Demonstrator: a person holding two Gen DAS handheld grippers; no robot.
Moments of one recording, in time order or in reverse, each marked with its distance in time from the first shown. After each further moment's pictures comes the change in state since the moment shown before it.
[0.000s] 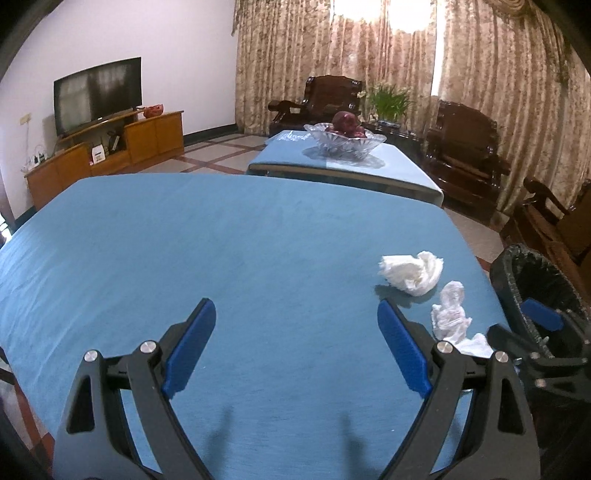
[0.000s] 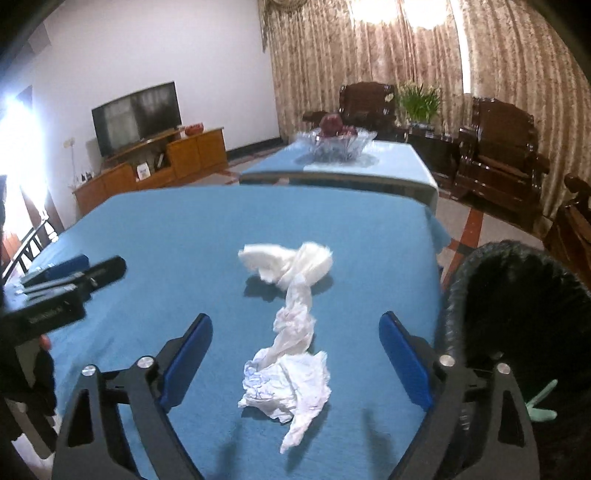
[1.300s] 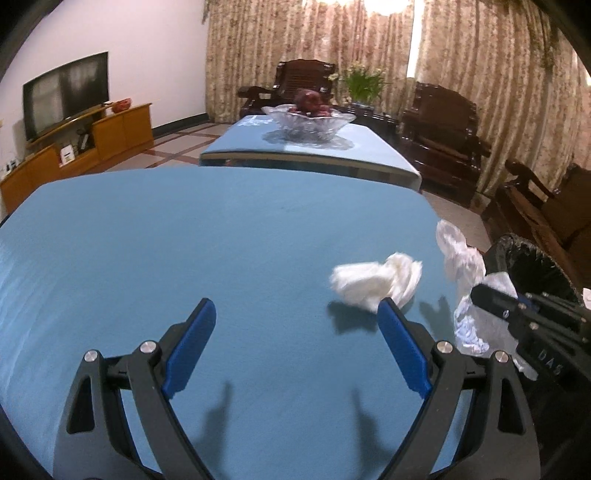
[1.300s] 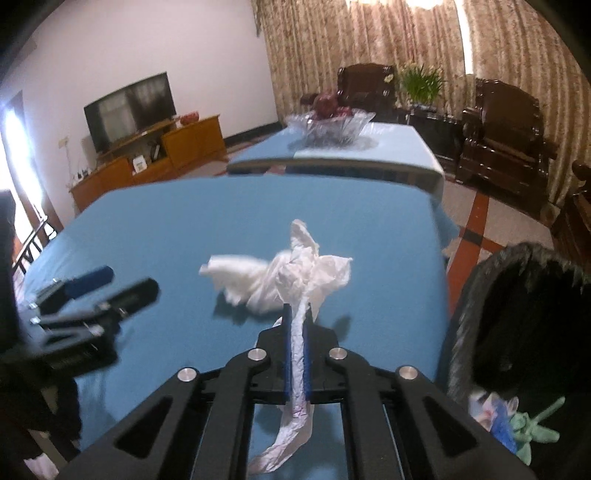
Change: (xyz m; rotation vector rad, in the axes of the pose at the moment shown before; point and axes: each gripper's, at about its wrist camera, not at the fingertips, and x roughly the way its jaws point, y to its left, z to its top) left arm 0.070 -0.060 0.016 0.062 0.054 -0.102; right arm 0.029 -0.039 0.037 0.040 0.020 0.013
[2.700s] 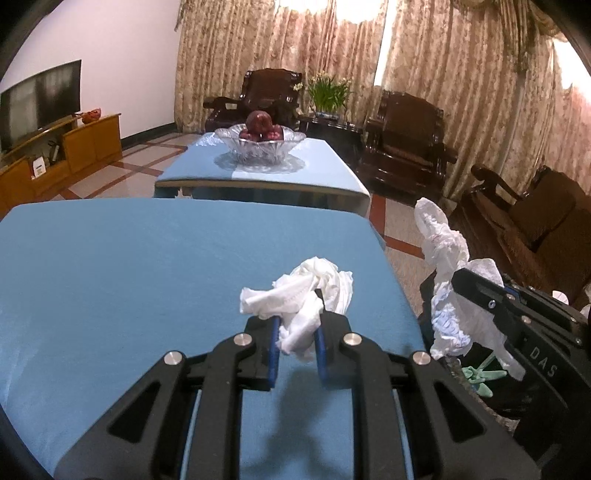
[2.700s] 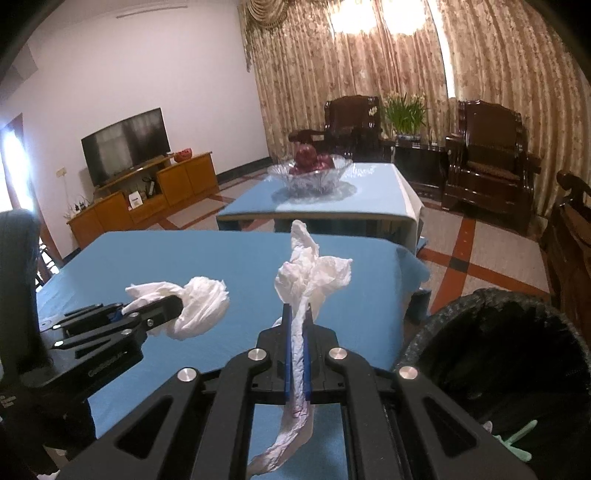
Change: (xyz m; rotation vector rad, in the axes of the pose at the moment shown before) left arm -0.036 -0.055 0.042 0.020 -0.031 -0.114; right arm -0.060 -0.026 0.036 0.022 -0.135 -0.012
